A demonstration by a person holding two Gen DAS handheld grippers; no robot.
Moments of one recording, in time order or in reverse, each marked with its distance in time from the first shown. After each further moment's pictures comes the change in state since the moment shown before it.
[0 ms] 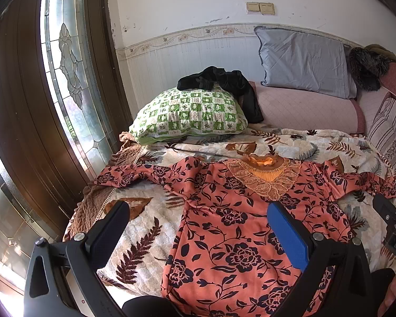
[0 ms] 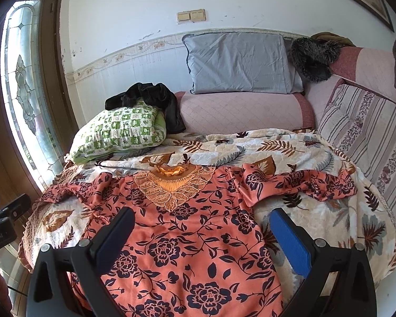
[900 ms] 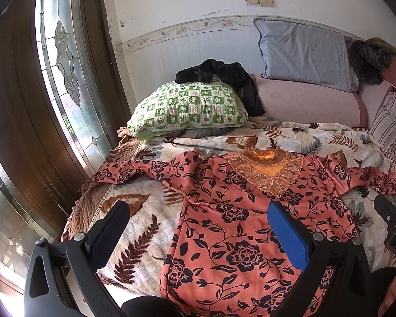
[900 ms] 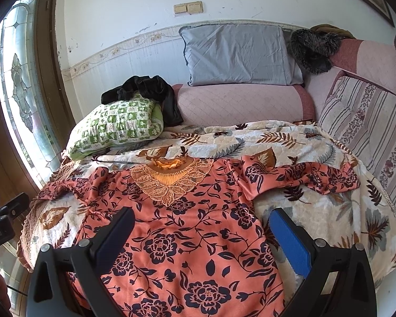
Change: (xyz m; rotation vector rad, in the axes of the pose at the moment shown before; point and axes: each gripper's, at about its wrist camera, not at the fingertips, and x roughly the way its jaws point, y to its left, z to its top) left arm 0.018 -0.009 -0.001 0.016 0.036 0.008; right arm 0.019 -0.007 -0.004 0.016 0.042 0.000
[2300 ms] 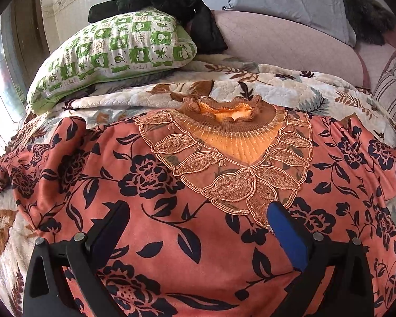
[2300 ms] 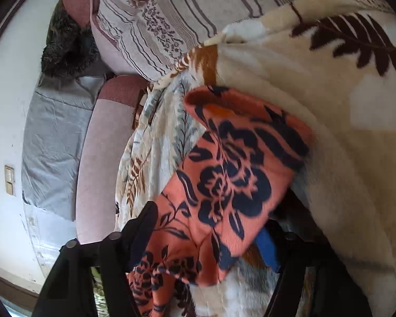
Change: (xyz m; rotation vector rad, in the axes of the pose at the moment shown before) left arm 0.292 -0.127 -0.014 0.060 0.204 -0.223; right arm 0.249 -0.434 -0.038 1.145 -0.003 -0.057
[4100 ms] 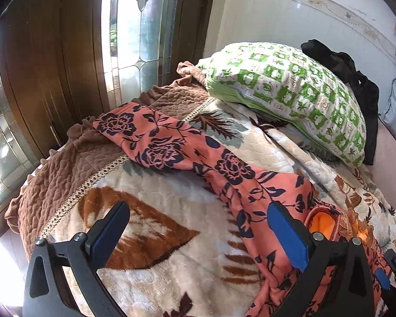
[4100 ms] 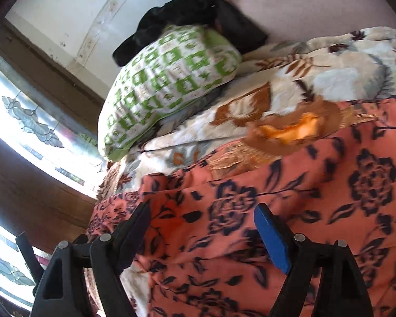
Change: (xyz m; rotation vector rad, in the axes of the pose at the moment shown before) left arm -0.069 0.282 0.002 -0.613 -0.059 0.295; right arm 0.042 0.295 -0.466 -0.855 0.554 0.216
